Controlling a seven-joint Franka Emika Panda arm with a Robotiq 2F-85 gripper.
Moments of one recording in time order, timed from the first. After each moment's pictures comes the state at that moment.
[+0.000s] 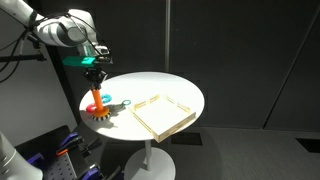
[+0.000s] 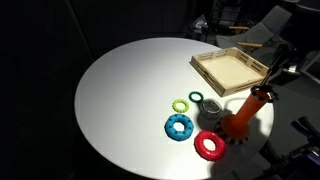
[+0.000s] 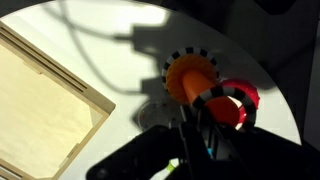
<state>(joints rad) 0.25 -0.21 0.20 -2.60 0.07 2.37 -0.18</state>
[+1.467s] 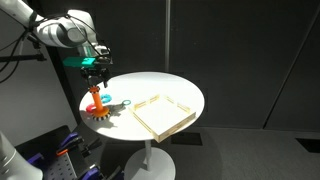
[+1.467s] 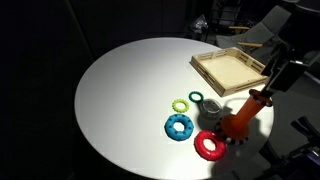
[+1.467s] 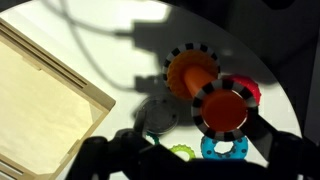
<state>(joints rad) 0.25 -0.21 0.20 -2.60 0.07 2.39 -0.18</state>
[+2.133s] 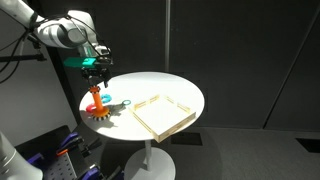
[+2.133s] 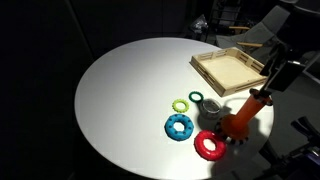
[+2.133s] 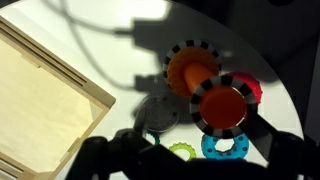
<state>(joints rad) 0.25 -0.20 0.20 -2.60 0.07 2.41 -0.18</state>
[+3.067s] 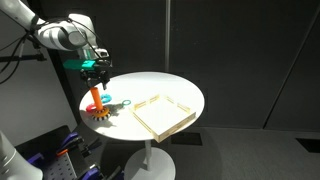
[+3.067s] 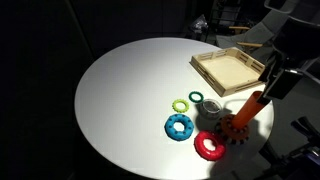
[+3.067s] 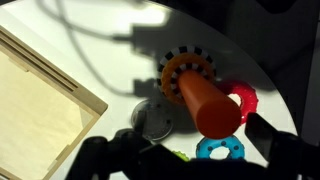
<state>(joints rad) 0.26 -0.18 0.21 -2.60 0.07 2.41 -0.18</state>
